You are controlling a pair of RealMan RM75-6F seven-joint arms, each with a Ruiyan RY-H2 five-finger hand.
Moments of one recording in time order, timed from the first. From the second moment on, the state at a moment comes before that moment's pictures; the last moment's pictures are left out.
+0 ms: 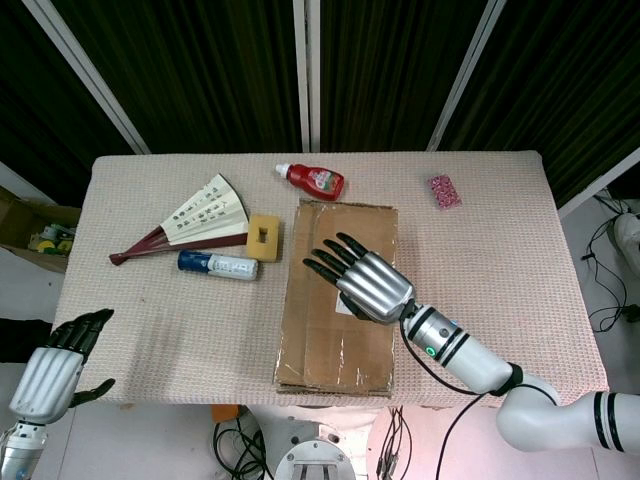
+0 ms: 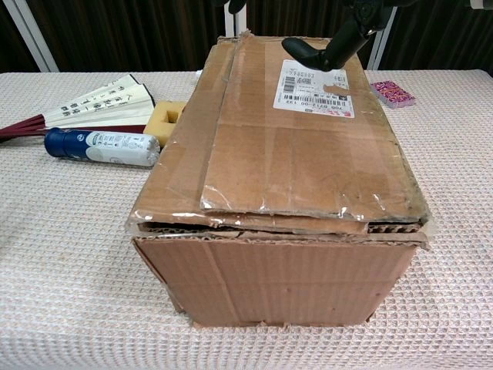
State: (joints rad) left arm 0.00 -1.12 0.10 -1.64 1.73 1.58 0.06; right arm 0.89 -1.10 0.27 -2.08 -1.12 0.80 -0.54
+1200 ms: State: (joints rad) left arm 0.01 -1.12 0.10 -1.59 1.73 1.60 0.00; right arm 1.04 -1.16 0.18 -2.10 -0.94 0.81 -0.54
